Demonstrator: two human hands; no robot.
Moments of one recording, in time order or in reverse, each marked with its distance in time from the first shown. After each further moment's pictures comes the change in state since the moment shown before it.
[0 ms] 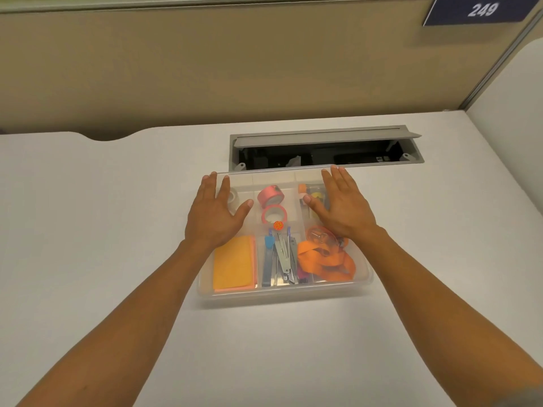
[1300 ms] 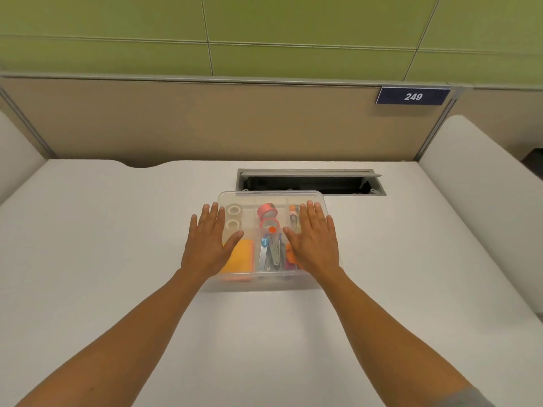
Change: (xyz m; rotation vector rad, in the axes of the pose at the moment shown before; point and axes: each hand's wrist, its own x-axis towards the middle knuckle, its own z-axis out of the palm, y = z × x) left_hand -0.102 -0.005 -0.042 0.057 0.068 0.092; right_hand -0.101 -0.065 -0.027 -0.098 0.106 0.008
